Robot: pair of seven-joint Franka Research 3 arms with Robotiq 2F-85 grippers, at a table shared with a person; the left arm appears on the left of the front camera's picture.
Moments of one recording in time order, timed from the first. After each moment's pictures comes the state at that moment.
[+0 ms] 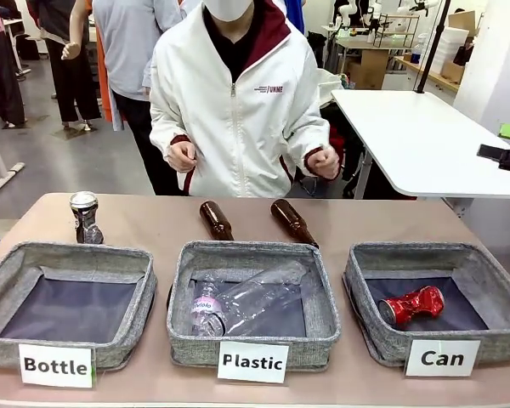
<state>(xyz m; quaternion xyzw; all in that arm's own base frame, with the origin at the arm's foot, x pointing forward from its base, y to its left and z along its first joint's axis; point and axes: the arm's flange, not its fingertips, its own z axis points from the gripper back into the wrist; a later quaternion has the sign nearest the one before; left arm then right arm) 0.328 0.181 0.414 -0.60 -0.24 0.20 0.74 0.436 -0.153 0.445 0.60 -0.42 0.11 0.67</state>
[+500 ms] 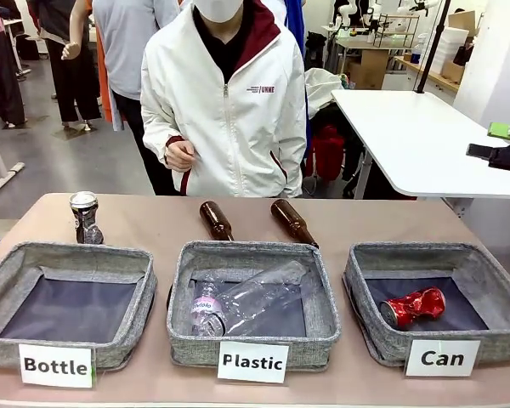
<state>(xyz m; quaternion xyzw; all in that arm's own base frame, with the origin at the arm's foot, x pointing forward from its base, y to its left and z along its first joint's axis) 0.328 0.181 0.414 -0.60 -0.24 0.20 0.74 0.439 -0.141 0.450 0.60 -0.41 0.12 0.68</state>
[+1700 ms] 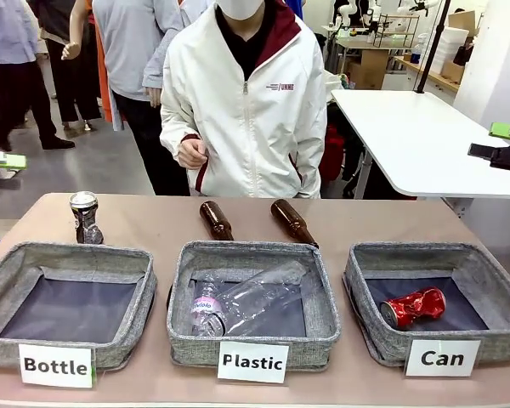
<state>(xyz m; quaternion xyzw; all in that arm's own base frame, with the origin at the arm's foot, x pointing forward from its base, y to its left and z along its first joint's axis) 0.419 0.111 0.440 -0.45 -0.37 -0.12 0.80 0.438 -0.142 0.450 0.60 -0.41 0.12 0.68</state>
